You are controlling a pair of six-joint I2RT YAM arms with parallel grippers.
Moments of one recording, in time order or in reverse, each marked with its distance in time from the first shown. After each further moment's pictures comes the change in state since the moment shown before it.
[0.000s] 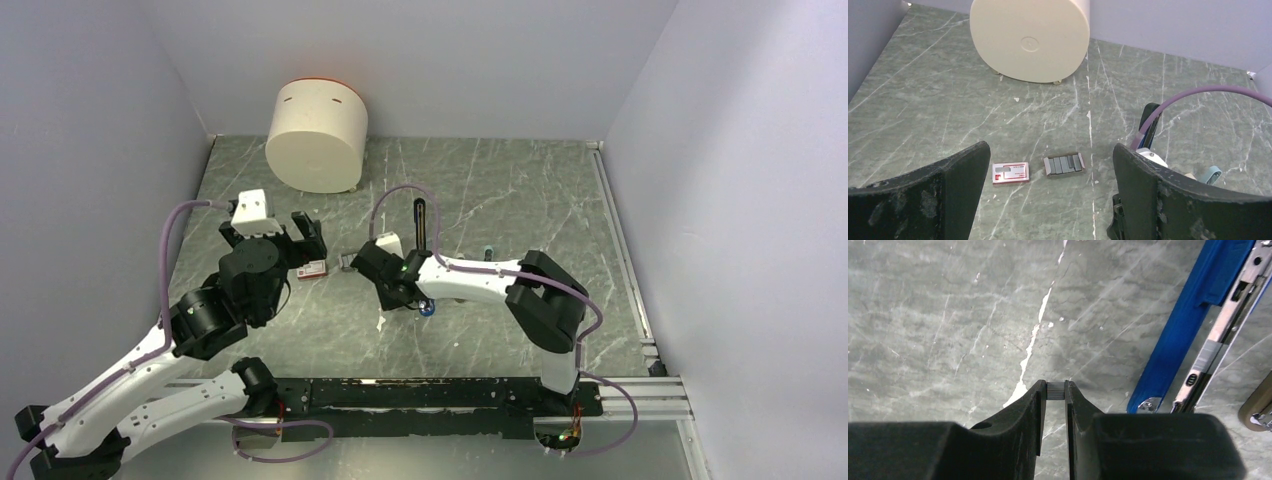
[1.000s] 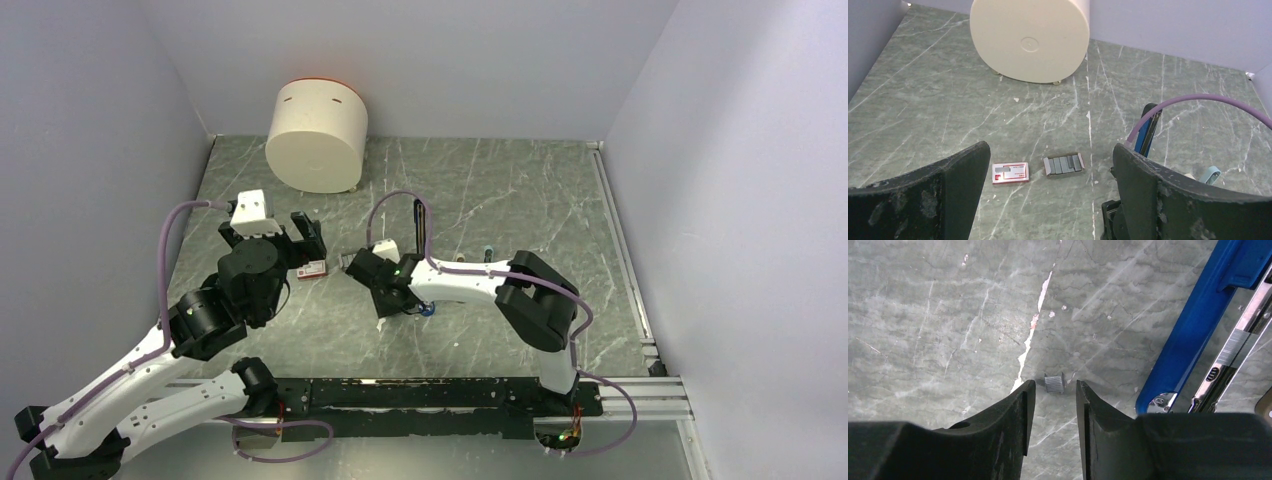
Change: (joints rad) left arm 0.000 -0.002 -0.002 0.000 0.001 0.000; right arm 0.029 0.044 0.014 -0.041 -0.003 0.035
